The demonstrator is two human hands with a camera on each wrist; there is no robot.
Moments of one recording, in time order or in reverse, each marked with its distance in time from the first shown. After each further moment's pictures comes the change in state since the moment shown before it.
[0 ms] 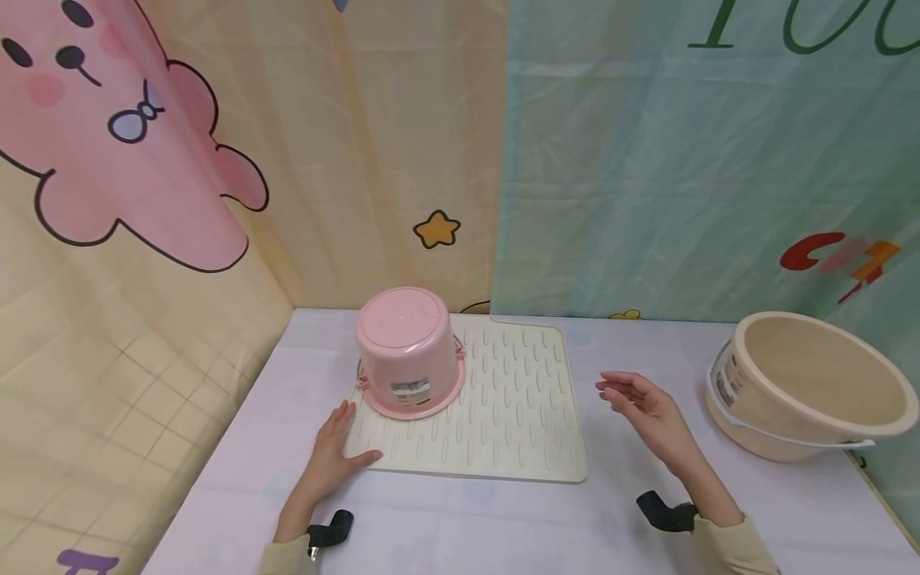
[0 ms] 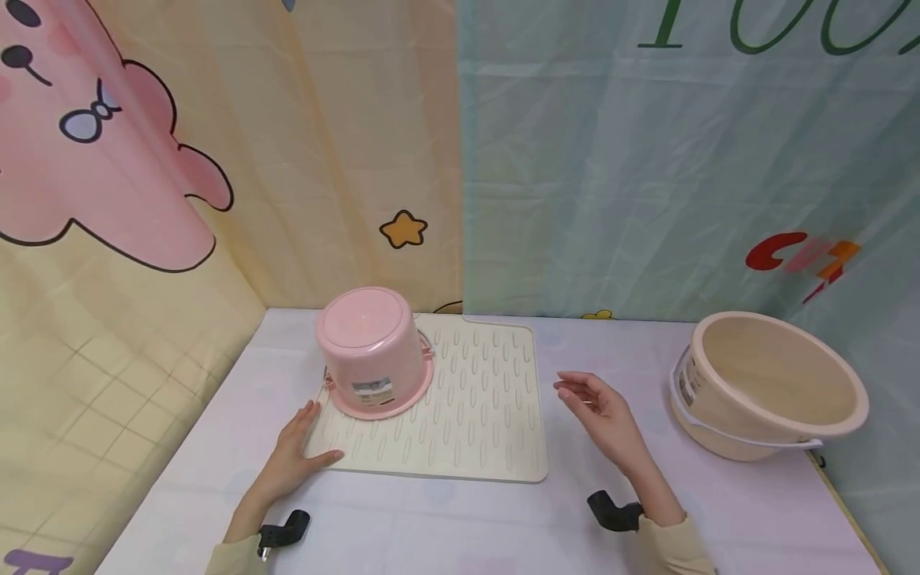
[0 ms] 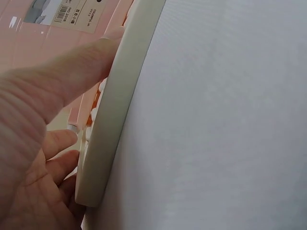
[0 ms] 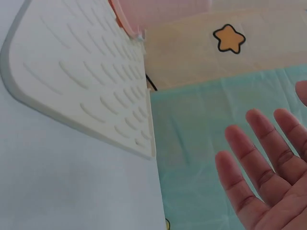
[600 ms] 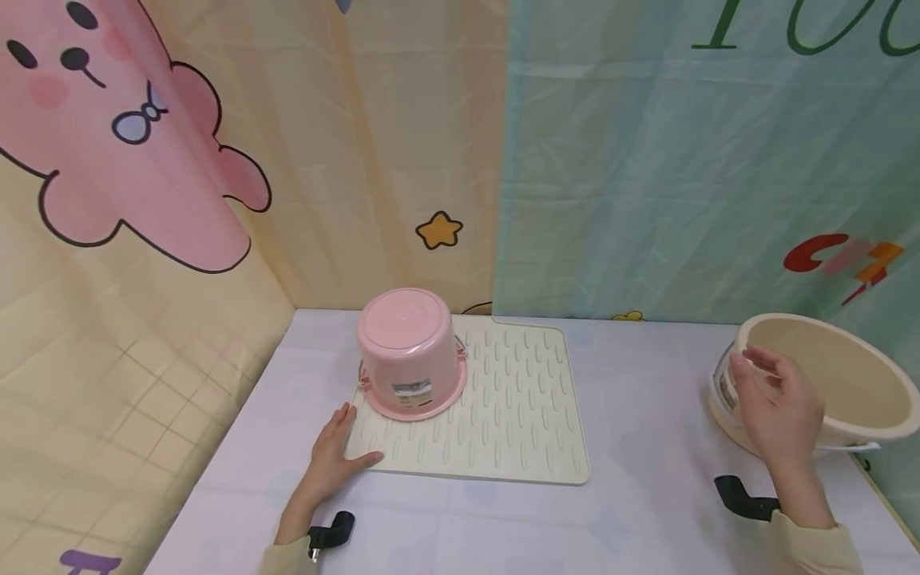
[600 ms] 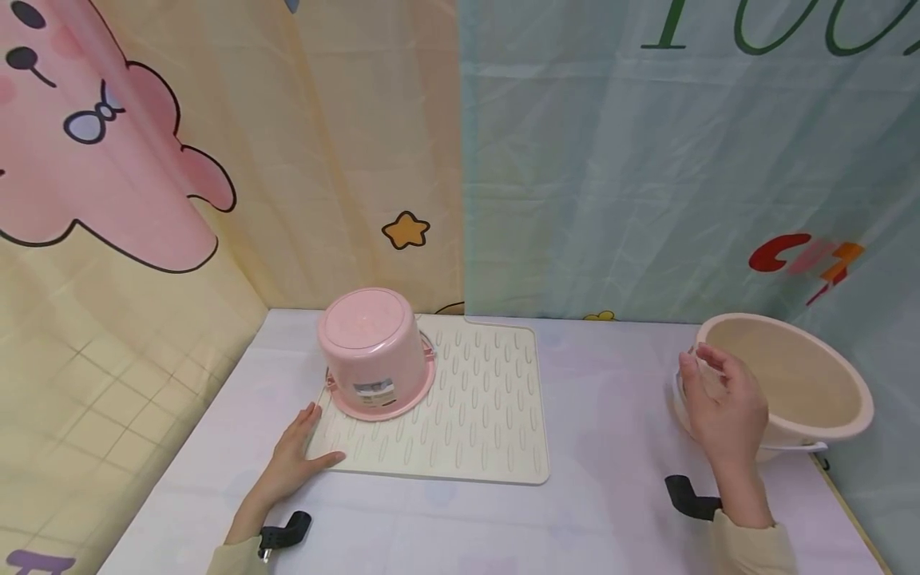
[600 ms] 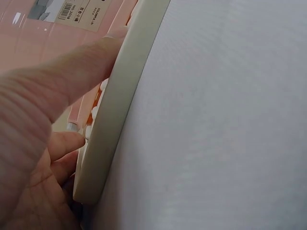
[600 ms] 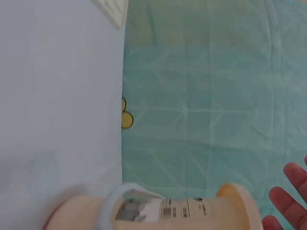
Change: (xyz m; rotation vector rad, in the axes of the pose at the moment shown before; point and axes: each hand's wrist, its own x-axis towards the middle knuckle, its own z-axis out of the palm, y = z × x) left_hand -0.002 -0.002 0.001 0.032 0.028 0.035; right_hand -0.009 0.002 -0.089 -0.340 0.749 -0.044
